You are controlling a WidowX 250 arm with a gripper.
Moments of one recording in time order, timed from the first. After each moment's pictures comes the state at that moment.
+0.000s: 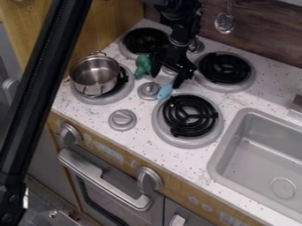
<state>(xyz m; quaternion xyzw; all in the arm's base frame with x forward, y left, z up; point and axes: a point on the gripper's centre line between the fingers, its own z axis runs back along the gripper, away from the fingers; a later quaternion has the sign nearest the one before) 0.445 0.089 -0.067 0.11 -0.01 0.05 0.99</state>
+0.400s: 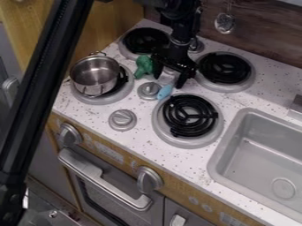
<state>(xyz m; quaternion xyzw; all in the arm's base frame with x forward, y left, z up) 0.450 0.080 -0.069 0.07 -0.01 0.07 0.99</state>
